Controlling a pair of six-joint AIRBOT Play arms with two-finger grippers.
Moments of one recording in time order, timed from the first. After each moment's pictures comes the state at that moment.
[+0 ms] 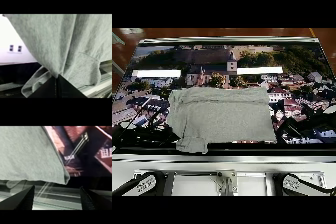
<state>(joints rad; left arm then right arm) 0.30 -1.15 0.47 0.80 -1.17 -1.14 -0.49 -1.35 0.84 -1.11 1.38 1.28</state>
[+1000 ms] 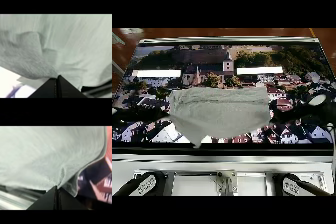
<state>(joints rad) 0.31 -1.03 0.81 0.77 -1.13 -1.13 -0.23 -1.28 0.96 -1.00 1.29 1.26</state>
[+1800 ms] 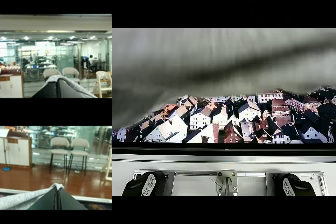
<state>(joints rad) 0.39 -0.63 2.03 0.95 -0.96 -1.40 -0.23 -0.70 2.05 -1.24 1.23 1.41</state>
